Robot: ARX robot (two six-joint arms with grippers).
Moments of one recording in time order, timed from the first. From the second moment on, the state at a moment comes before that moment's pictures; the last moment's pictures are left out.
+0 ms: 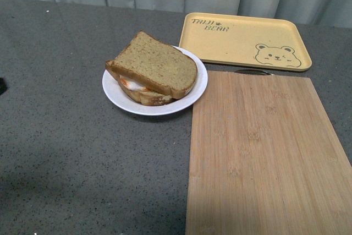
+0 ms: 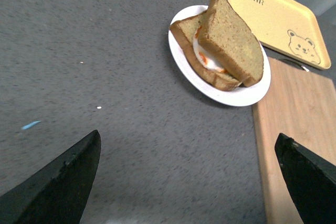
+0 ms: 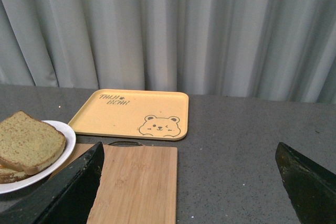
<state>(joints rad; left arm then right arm) -0.09 0.99 0.21 0.30 0.14 -0.33 0.00 0.00 0.00 0.00 0.00 0.00</state>
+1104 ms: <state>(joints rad) -0.31 2.06 0.82 0.42 0.06 -1.02 0.00 0.00 0.00 0.00 0.00 0.00</state>
